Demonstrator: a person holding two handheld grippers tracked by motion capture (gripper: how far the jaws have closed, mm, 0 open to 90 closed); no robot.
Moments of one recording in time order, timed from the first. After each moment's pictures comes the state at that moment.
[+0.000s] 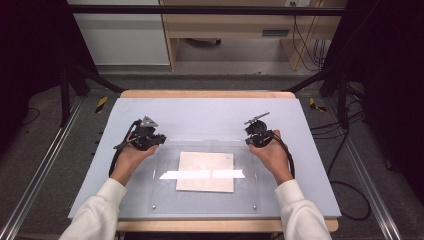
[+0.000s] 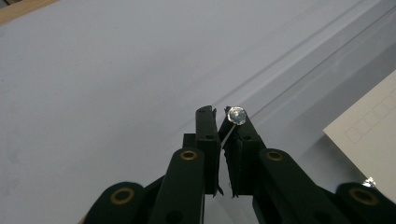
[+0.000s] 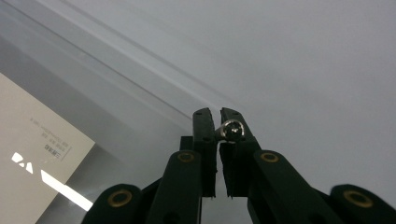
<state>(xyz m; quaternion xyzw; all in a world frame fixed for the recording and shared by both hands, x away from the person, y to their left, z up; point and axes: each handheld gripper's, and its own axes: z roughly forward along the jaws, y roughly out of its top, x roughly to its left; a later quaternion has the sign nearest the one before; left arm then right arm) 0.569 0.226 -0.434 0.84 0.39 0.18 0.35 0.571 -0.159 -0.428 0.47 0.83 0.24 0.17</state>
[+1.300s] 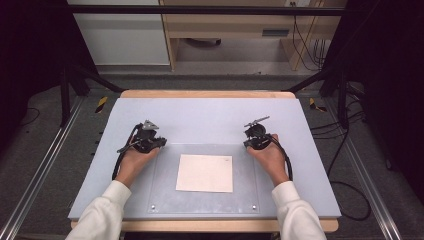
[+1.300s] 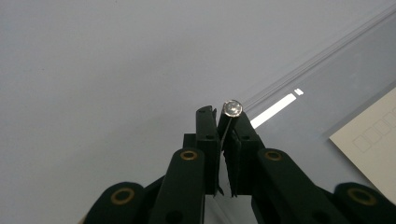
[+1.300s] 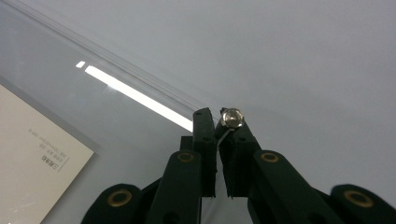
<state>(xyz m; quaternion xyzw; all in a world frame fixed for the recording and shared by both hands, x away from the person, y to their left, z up) 0.573 0.226 -0.456 0.83 0.41 0.17 0.34 0.578 -0.161 -0.452 0.48 0.82 0.26 0.16</state>
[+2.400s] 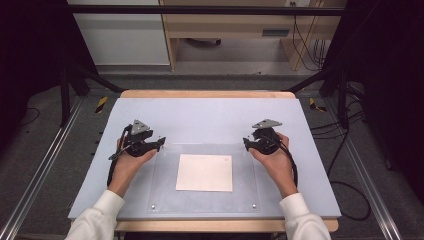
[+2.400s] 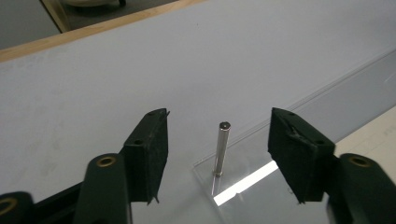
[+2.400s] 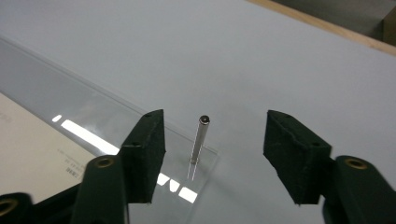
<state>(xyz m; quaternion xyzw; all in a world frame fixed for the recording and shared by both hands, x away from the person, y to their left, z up) 0.544 0.238 -0.434 0.77 0.42 0.24 0.41 0.542 -0.173 -0.427 0.46 0.78 0.34 0.27</state>
